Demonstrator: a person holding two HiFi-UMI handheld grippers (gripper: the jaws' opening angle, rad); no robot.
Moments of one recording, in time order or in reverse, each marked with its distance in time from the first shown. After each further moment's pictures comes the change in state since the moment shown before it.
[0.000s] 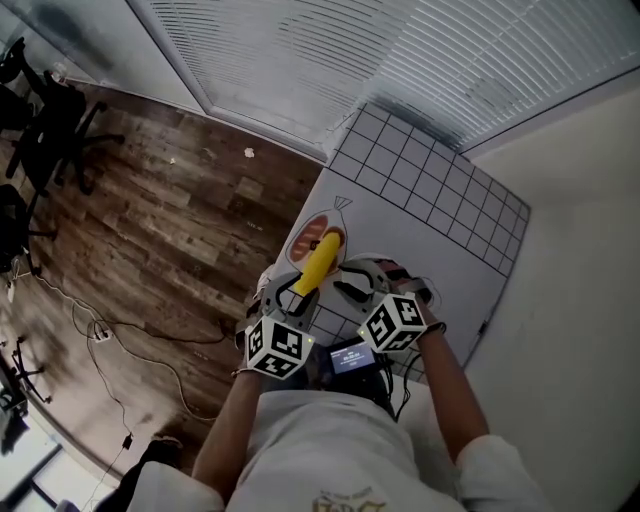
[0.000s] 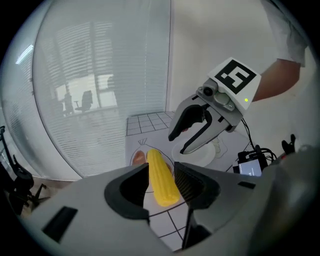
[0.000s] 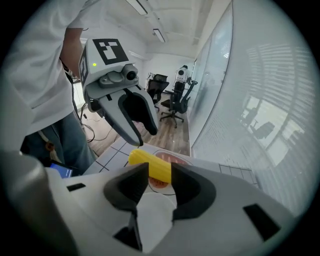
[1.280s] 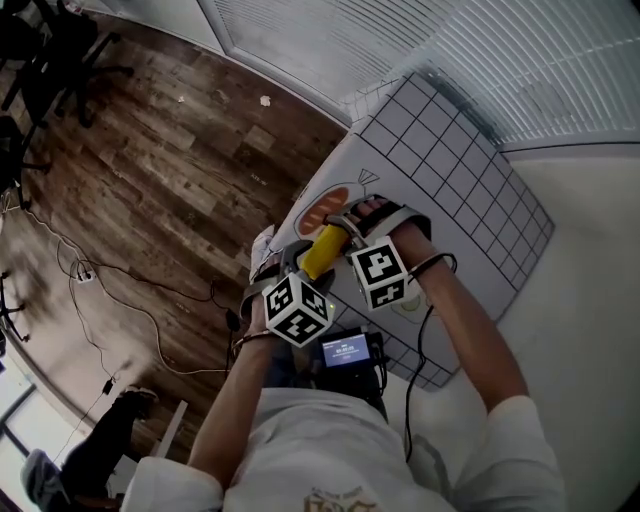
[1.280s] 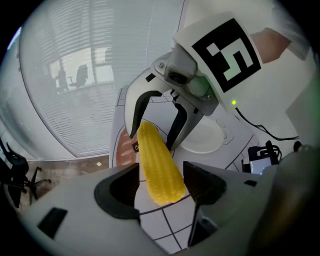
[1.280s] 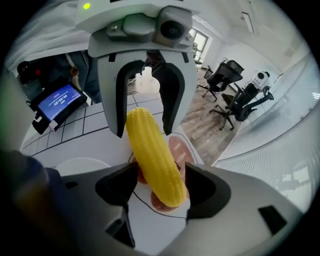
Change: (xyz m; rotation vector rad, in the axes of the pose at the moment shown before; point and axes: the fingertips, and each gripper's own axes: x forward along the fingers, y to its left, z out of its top) left arm 0.057 -0.008 -0.045 -0.087 0.258 -0.073; right arm 0.084 -0.001 -0.036 -0.730 0.245 0.373
